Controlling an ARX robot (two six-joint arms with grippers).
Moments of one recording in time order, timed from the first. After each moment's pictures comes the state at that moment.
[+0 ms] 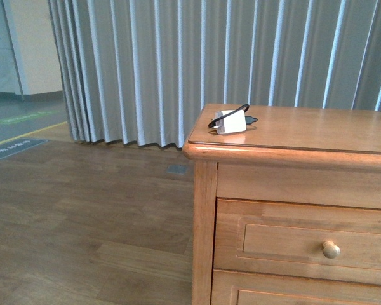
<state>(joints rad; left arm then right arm) 0.00 0.00 0.01 0.00 0.00 0.00 0.15 0.53 0.04 0.34 -0.07 -0.15</state>
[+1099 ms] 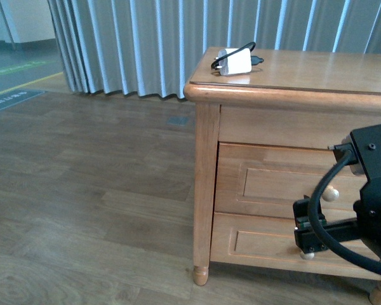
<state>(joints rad) 0.00 0.00 0.01 0.00 0.00 0.00 0.27 1.96 0.54 1.14 0.29 -0.16</state>
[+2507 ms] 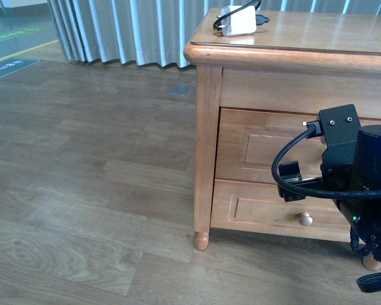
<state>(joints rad) 0.00 0.00 0.01 0.00 0.00 0.00 0.20 2.30 0.85 1.18 0.33 -0.21</state>
